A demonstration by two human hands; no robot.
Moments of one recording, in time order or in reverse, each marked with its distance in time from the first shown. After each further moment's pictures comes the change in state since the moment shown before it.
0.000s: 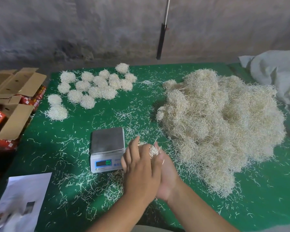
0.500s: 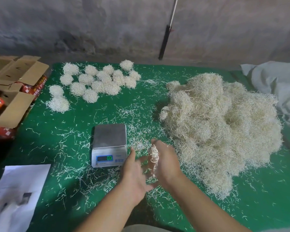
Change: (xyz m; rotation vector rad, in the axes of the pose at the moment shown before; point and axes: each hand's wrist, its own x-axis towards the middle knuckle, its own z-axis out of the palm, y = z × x) left_hand 0.009 -0.026 -0.034 -1.562 -0.499 -1.196; right_hand 0.015 0.001 0.007 -0.706 0.406 -0.311
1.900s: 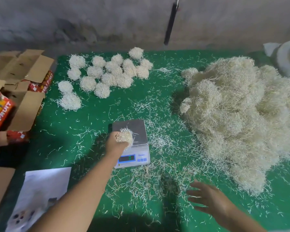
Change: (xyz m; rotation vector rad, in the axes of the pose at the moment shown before) left_hand 0.172 0.154 -0.165 0.889 0.347 0.550; right_hand 0.028 0.137 -0.086 -0.262 0.002 0.493
